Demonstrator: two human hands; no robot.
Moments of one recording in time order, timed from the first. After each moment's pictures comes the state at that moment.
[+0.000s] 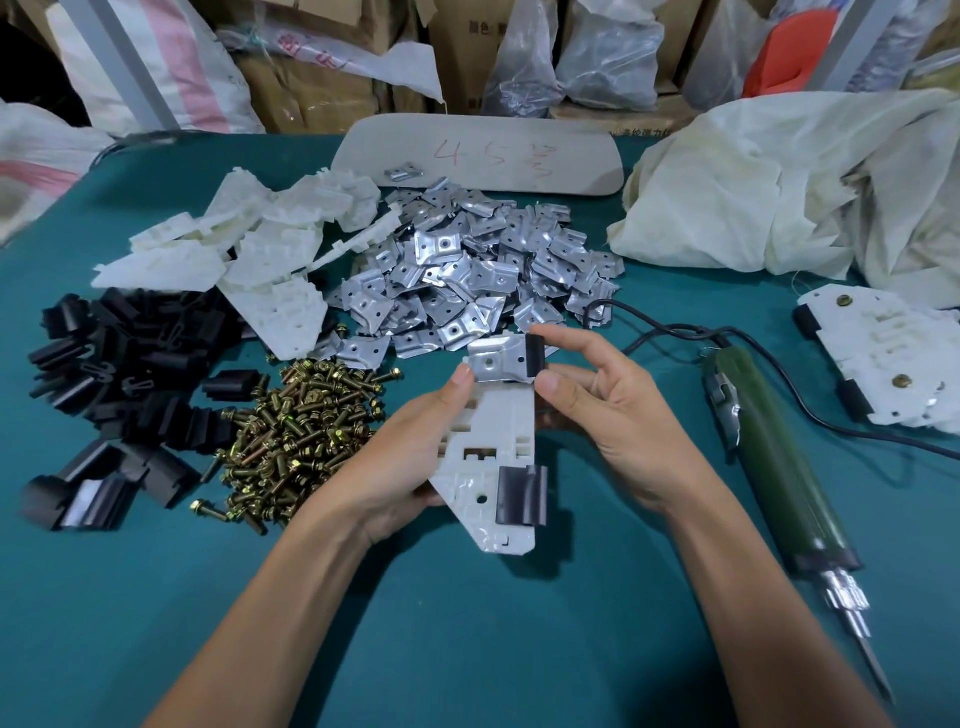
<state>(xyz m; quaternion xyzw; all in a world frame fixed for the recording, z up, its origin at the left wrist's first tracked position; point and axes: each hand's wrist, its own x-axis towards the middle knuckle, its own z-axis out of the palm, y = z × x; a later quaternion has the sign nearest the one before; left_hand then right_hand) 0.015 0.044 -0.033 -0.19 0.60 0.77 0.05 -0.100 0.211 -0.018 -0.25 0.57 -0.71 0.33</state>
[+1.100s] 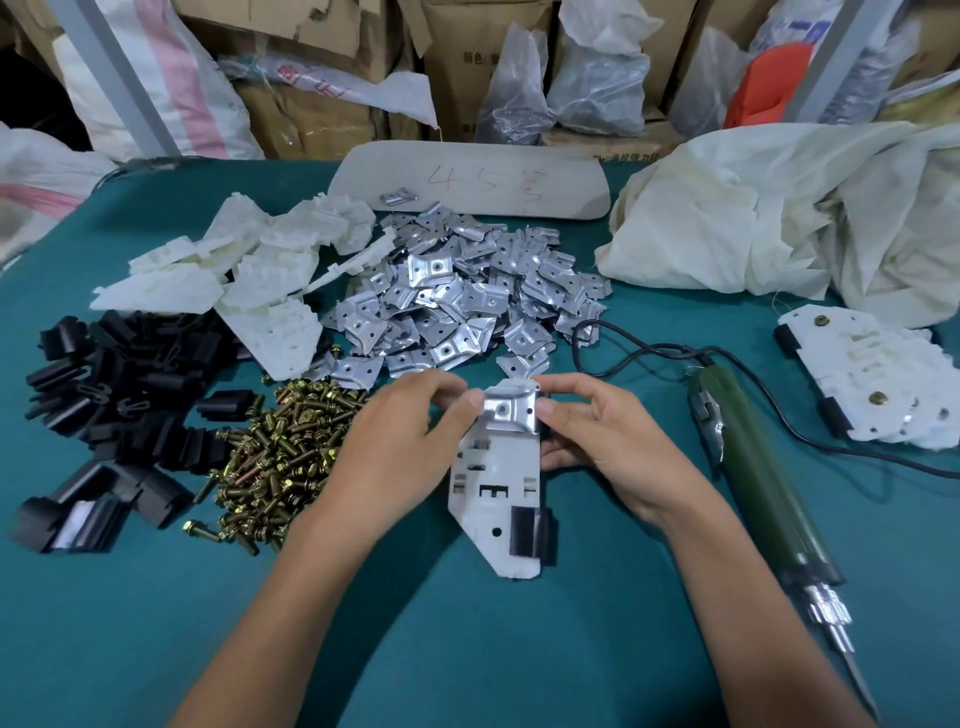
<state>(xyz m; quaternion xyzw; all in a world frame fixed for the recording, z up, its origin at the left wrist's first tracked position) 0.009 0.039 -0.019 -0.19 0.91 0.35 -0.13 -0.117 0.219 -0.035 -0.17 0.63 -0.66 0.36</state>
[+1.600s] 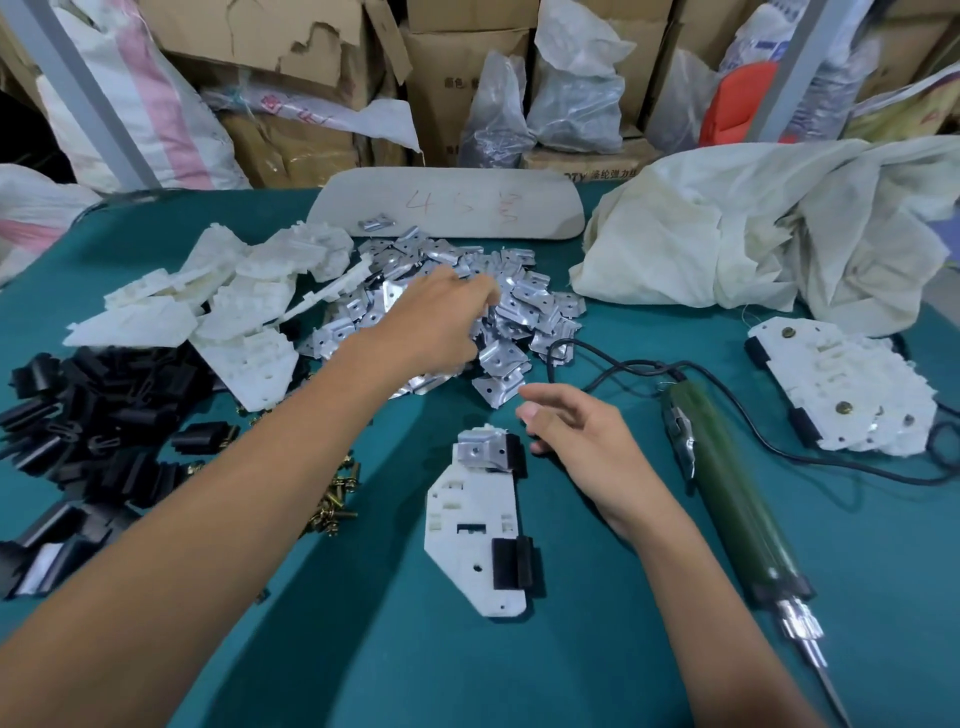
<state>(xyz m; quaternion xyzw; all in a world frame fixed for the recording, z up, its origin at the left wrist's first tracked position) -0.125 -0.009 0.013 -0.05 0.99 0.10 -0.03 -0.122 0.216 -0.050 -0.18 0.71 -0.63 0.27</state>
